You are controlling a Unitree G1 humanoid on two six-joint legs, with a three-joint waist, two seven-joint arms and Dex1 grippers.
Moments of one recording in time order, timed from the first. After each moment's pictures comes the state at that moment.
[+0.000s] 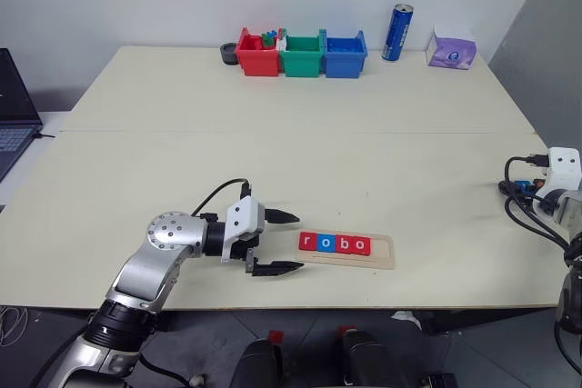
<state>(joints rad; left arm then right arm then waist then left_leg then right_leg) -0.27 0.64 -0.17 -0.10 -0.31 0.17 -1.23 -0.78 -0.80 -0.27 1.09 0.10 0.38 0.46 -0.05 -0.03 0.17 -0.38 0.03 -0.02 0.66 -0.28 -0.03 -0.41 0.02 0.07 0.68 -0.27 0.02</state>
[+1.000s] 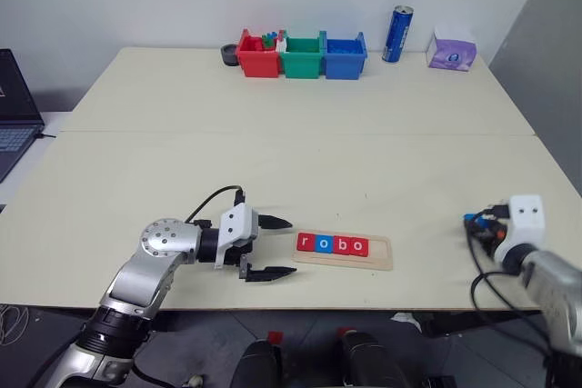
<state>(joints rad) -0.23 0.66 -0.16 -0.07 -0.31 0.13 -1.24 0.10 -0.35 -0.36 -0.57 0.33 0.99 0.19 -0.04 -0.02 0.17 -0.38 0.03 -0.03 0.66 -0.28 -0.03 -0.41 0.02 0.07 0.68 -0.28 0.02</state>
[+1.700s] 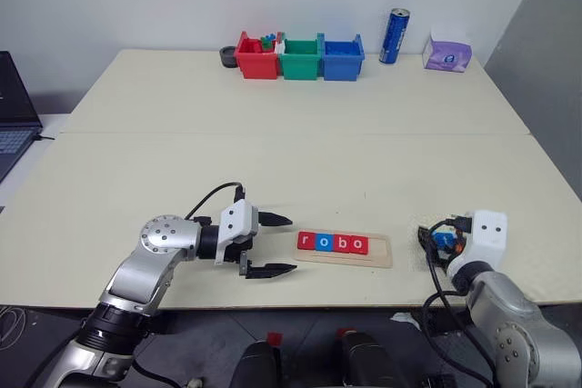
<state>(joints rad) -0.25 0.66 -0.16 -0.08 -0.31 0.14 -1.23 0.02 -0.29 -0.30 -0.71 0.30 1.03 0.06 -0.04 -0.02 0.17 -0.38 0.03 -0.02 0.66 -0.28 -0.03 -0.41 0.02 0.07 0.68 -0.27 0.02</state>
